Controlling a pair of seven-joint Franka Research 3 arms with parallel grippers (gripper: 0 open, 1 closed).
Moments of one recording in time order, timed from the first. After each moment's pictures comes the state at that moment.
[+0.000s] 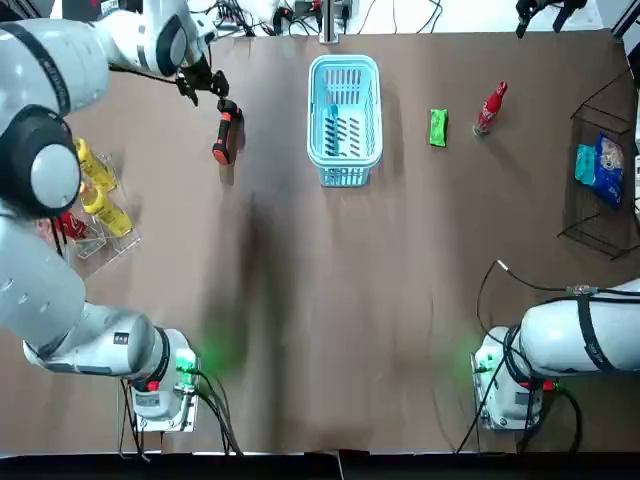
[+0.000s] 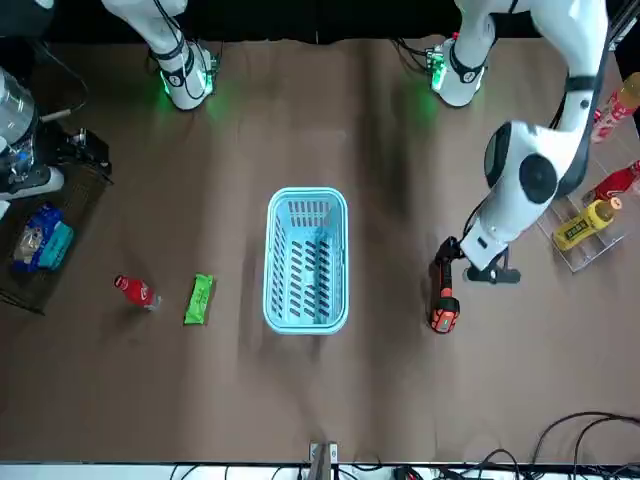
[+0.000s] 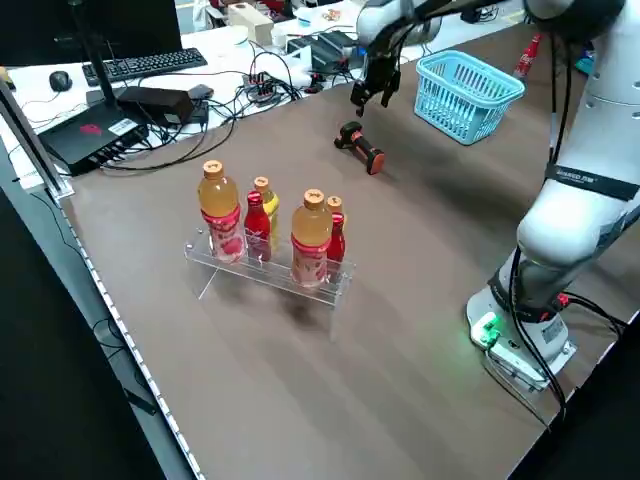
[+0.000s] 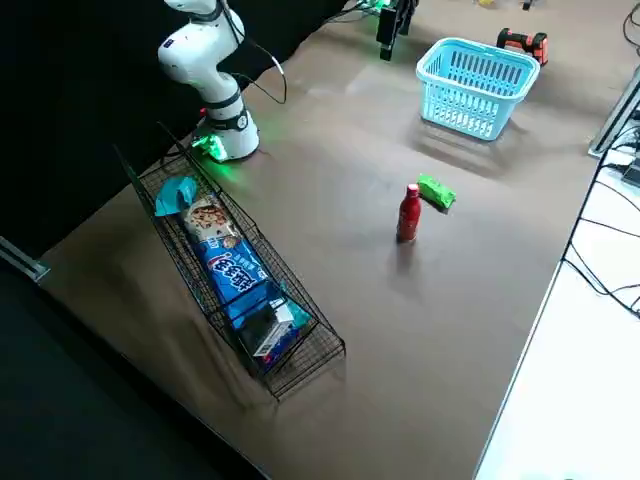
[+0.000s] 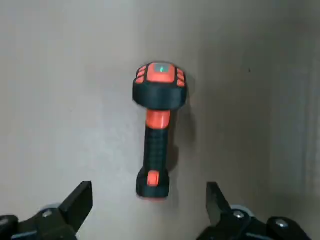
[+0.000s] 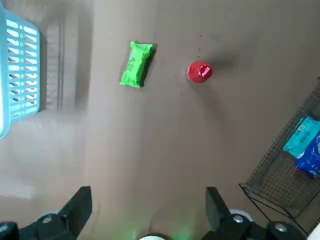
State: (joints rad) left arm -0.07 0.24 -0.16 -2.00 0.03 2.29 -0.20; right arm -0.01 -0.01 0.07 -1.60 0.01 1.49 -0.08
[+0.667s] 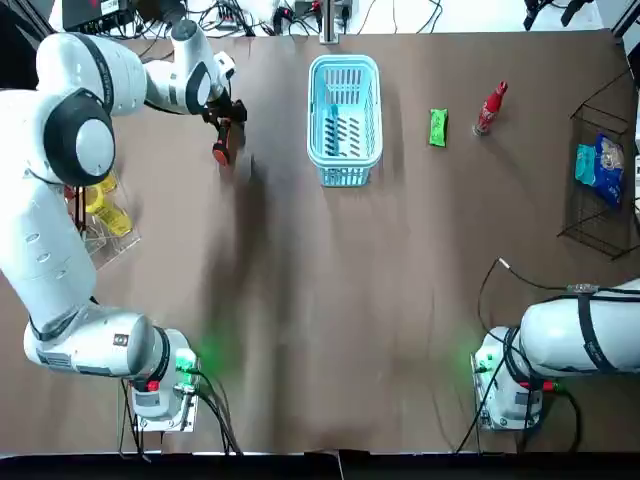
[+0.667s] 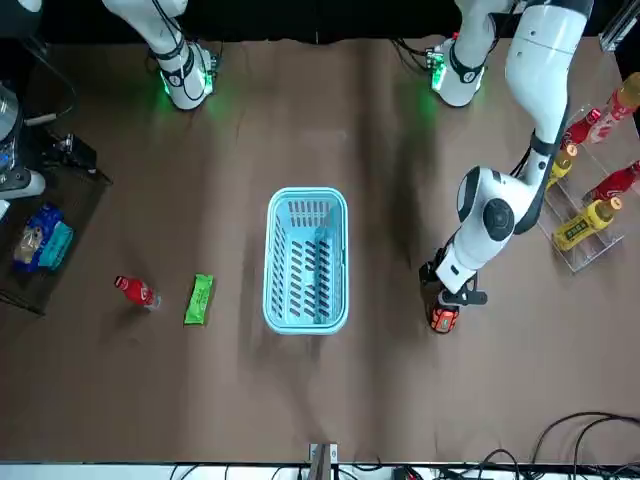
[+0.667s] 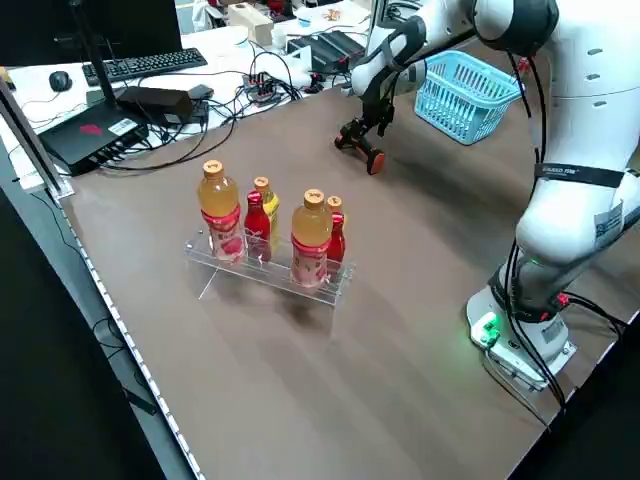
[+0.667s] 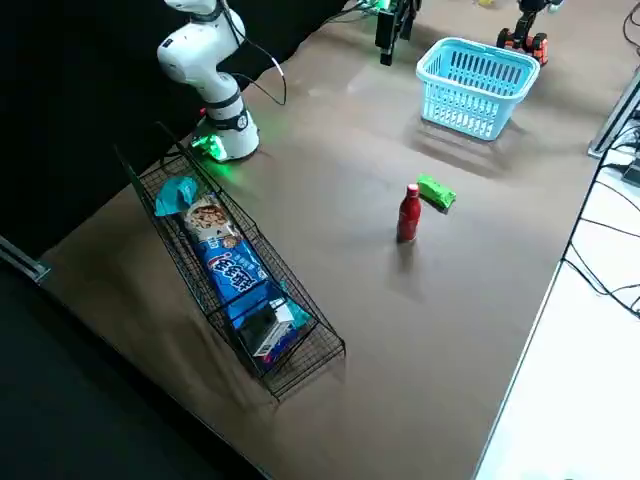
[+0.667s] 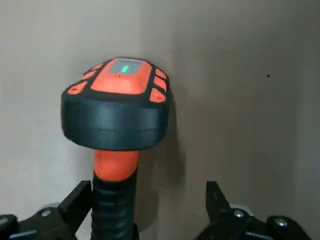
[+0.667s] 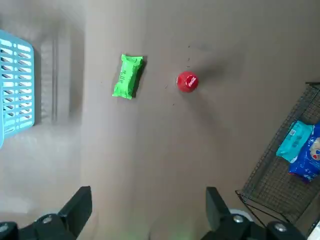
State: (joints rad) left arm -0.10 0.49 -0.16 -1.99 0.03 2.55 -0.24; right arm -0.04 -0.01 0.07 -1.60 0.01 1.54 -0.08
